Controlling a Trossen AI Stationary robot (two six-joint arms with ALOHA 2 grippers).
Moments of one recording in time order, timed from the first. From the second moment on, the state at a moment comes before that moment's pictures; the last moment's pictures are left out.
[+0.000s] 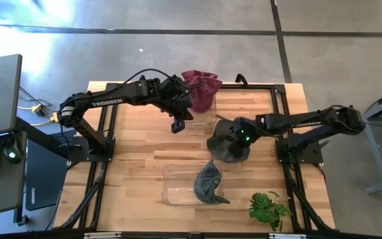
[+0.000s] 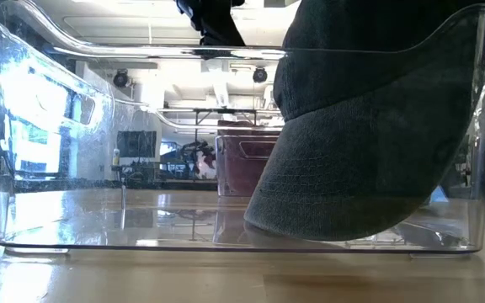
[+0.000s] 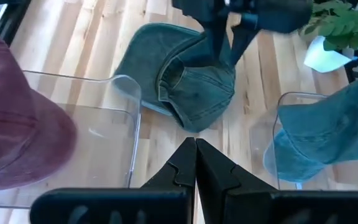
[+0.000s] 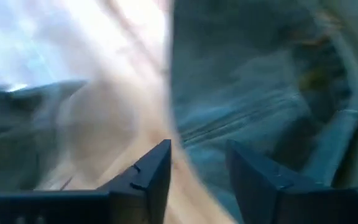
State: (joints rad) left arm 0.24 1.59 1.57 -0.76 0.24 0.03; right arm -0.09 1.24 0.72 -0.52 -0.22 0.79
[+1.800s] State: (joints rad) left arm 0.24 1.60 1.57 -0.79 0.25 0.02; right arm 0.01 1.33 0.58 -0.44 -0.06 0.69
